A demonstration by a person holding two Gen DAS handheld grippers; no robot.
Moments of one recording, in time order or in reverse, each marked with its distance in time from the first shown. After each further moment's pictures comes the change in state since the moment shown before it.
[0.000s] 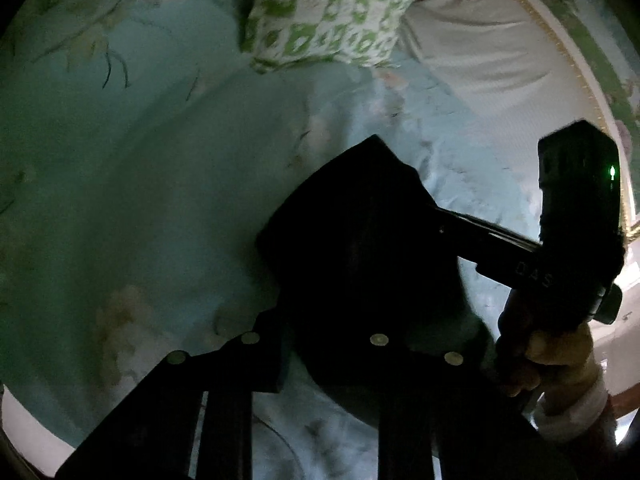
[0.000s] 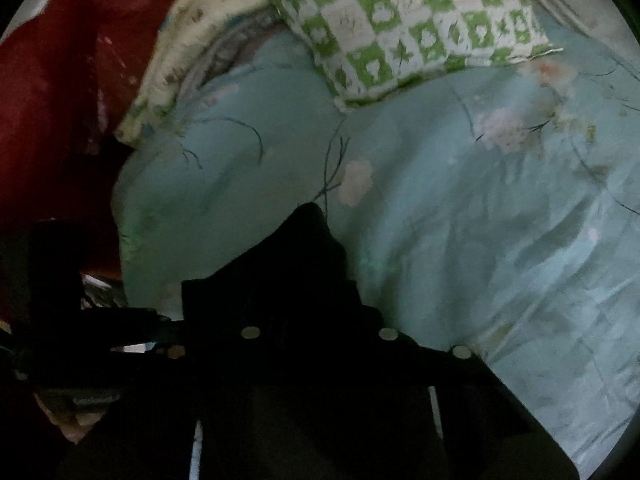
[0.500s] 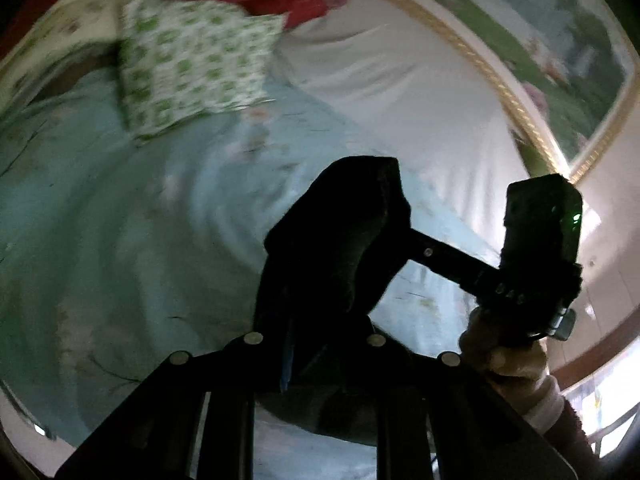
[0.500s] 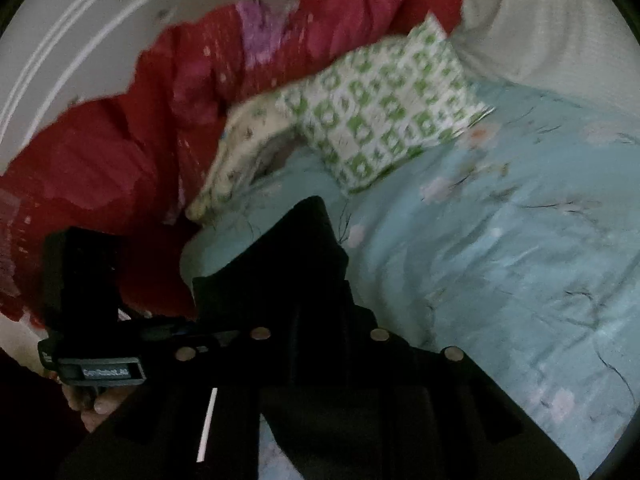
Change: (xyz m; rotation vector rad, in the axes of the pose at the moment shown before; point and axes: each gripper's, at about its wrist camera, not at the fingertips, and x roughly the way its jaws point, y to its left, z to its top) left arm -0.067 -0.120 -0.023 0.224 -0.097 -0.200; right arm -0.153 0.008 -0.061 0.081 -0.336 0.033
